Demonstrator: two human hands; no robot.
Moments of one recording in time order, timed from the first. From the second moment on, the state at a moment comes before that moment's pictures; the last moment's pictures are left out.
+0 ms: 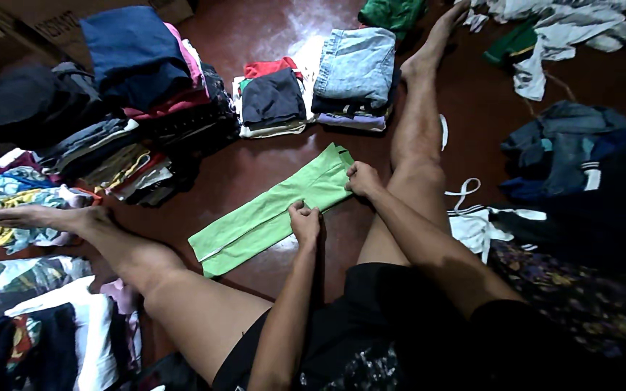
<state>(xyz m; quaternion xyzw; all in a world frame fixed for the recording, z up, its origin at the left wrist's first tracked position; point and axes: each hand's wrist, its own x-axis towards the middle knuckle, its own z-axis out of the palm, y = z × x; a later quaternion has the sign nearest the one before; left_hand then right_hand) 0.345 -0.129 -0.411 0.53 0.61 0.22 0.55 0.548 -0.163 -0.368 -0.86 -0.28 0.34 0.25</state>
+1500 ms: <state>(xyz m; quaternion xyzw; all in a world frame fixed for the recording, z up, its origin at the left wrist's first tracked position) 0.061 0.029 -0.351 0.61 0.60 0.15 0.50 0.508 -0.130 -0.403 -0.75 -0.62 0.18 0.16</state>
